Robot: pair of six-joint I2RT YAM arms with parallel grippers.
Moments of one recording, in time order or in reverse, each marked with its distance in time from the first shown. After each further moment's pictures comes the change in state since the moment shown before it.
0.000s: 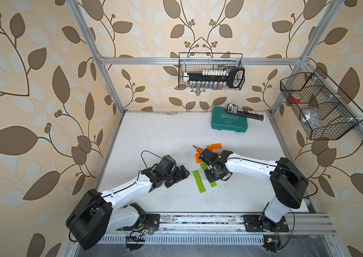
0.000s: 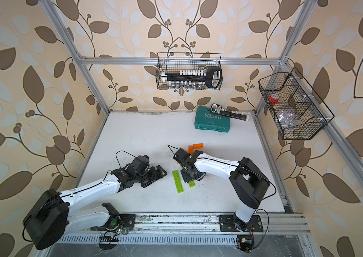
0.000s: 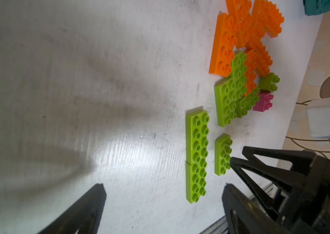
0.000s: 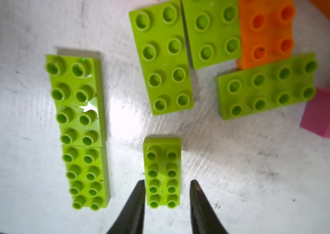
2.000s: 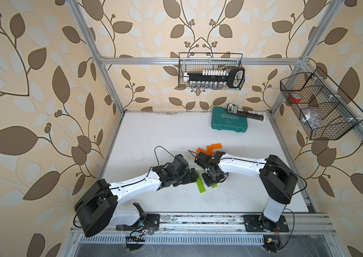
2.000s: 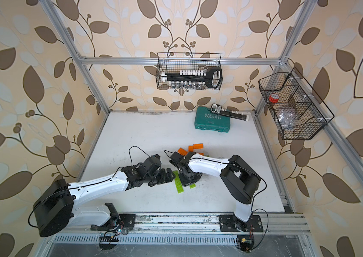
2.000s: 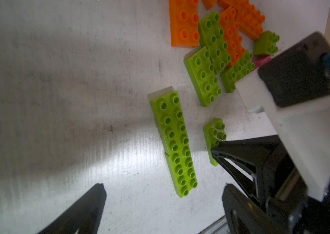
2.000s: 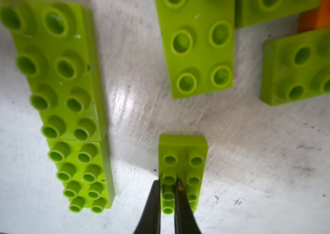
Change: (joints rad) left arm -0.173 0.099 0.118 -0.048 -0.110 0.049; right arm 0.043 0.113 0.055 -0.076 -0.034 0.035
